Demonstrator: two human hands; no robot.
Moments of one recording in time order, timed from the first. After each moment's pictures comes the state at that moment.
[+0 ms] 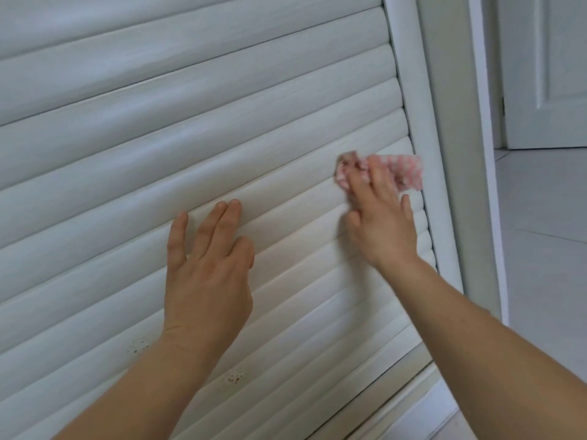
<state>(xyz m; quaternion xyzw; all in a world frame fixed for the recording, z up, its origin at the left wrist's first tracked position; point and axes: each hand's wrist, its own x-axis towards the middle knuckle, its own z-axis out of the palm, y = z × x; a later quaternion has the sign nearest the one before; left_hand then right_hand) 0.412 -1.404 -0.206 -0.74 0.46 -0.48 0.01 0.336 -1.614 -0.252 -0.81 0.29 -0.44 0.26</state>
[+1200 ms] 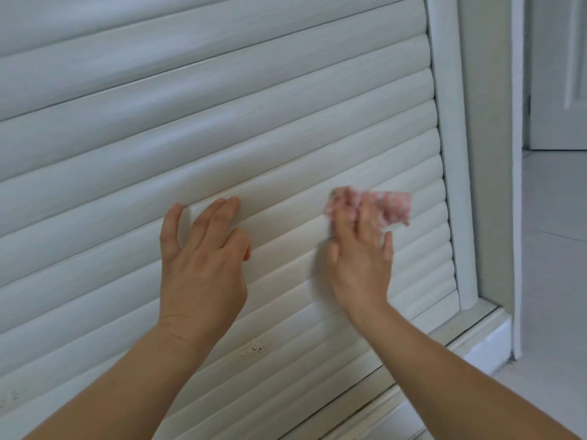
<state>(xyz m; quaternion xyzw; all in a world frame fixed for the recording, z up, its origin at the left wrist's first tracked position) 0.414 -1.359 -0.202 -0.75 0.44 -0.49 0.01 0.361 -1.521 -0.286 -0.80 0.30 -0.46 0.25</state>
